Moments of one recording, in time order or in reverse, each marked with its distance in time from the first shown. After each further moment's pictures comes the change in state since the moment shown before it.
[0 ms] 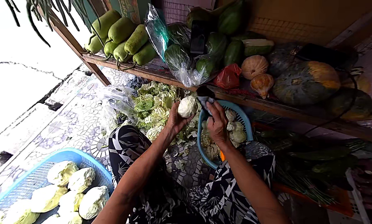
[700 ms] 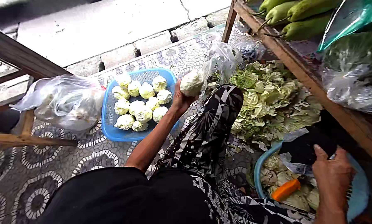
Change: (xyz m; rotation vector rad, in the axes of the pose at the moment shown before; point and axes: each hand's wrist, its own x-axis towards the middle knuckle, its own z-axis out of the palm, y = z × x) left_hand -0.212 0.085 -0.188 -0.088 0.506 0.772; right_hand 0.007 0.000 -0.025 -0.081 -0.733 0.428
